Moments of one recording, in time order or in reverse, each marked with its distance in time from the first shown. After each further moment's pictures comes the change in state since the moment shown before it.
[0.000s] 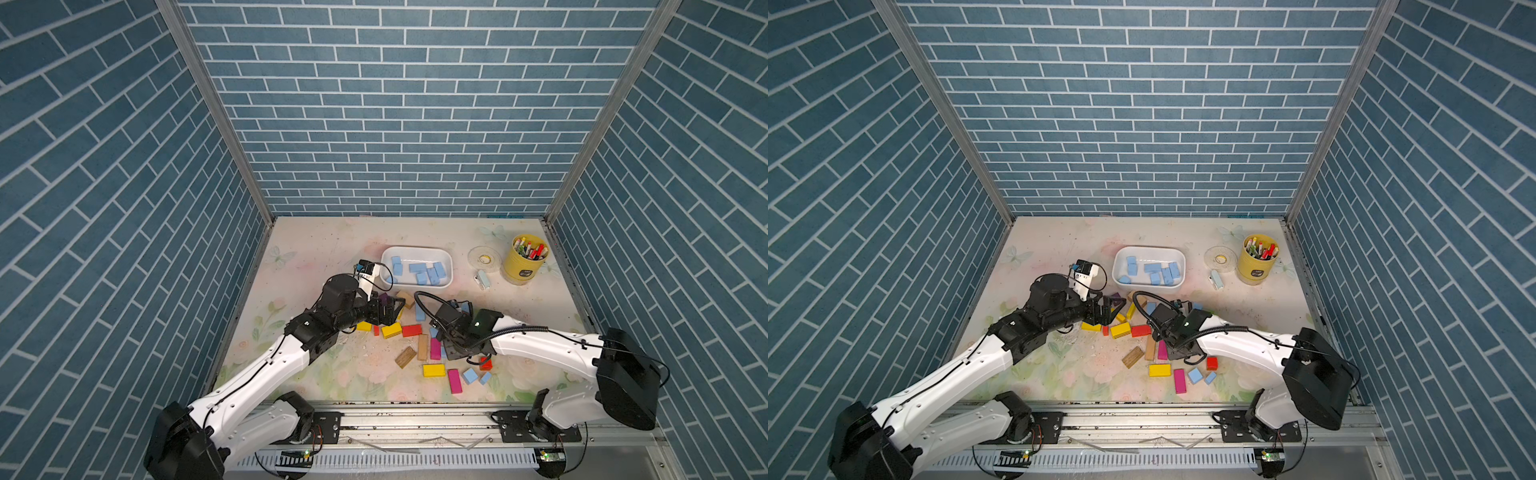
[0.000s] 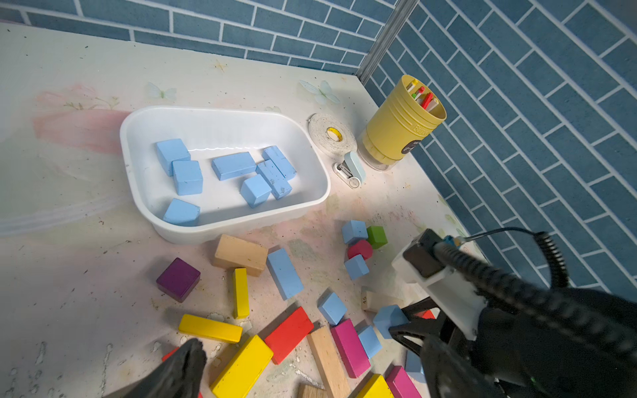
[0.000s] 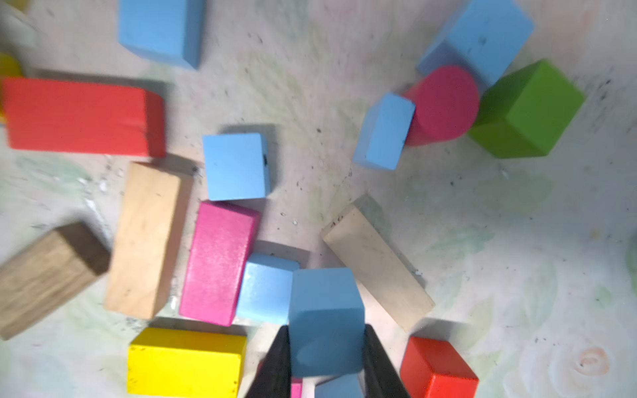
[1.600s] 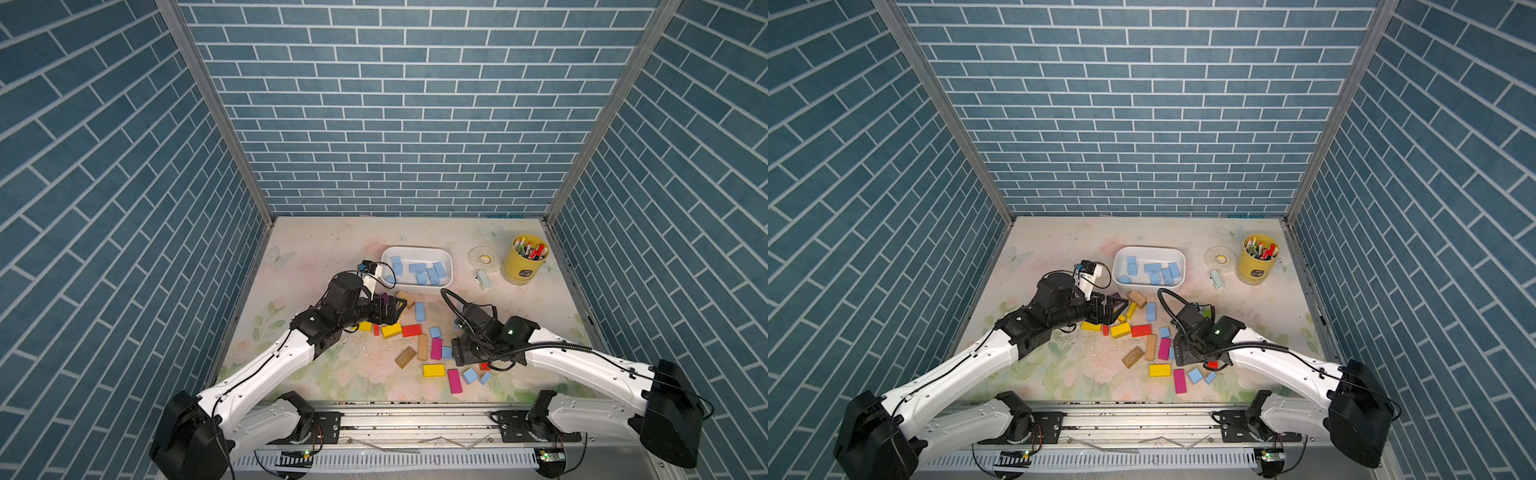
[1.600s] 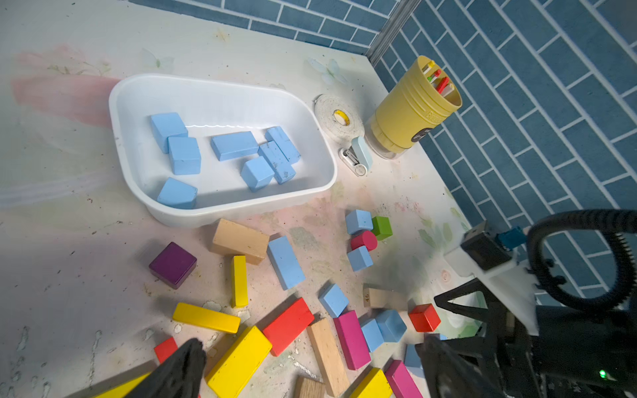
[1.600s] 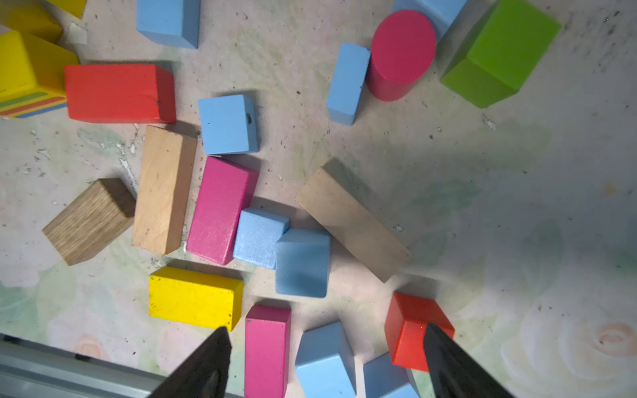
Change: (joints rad) left arm 0.000 0.053 0.016 -0.012 0.024 -0.024; right arm -0.072 -0.222 -0.139 -0.012 -0.125 -0.026
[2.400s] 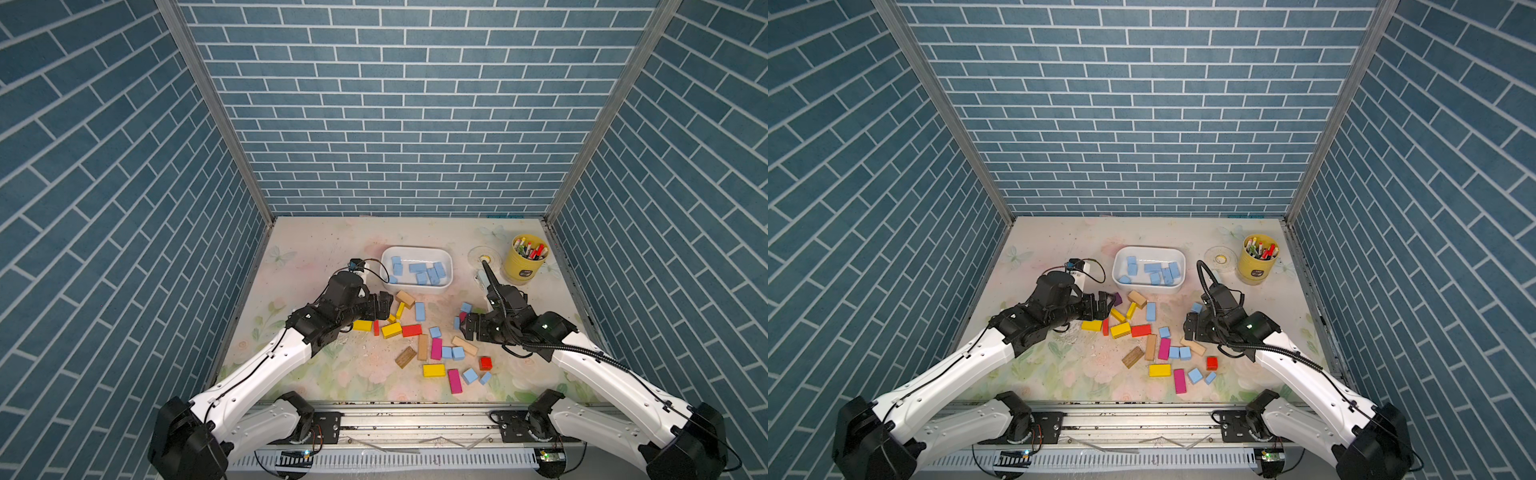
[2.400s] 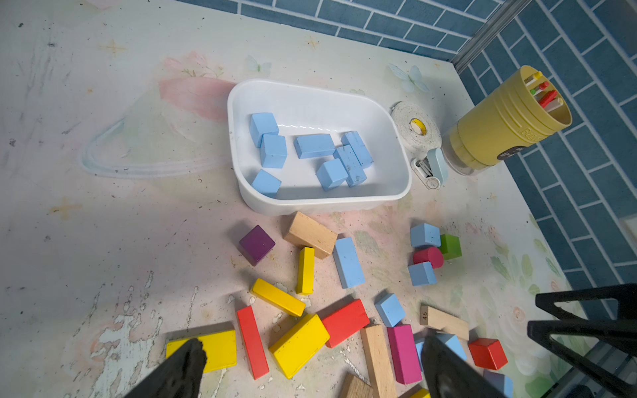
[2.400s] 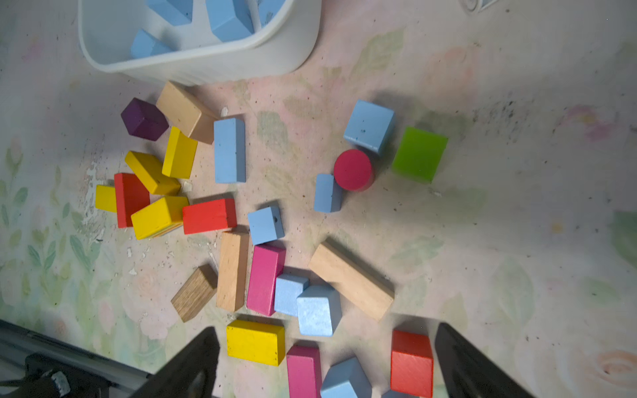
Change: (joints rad) left arm 0.000 -0.007 0.065 -0.190 -0.237 -0.043; right arm -0.282 -0.210 -0.010 0.067 -0.160 -0.036
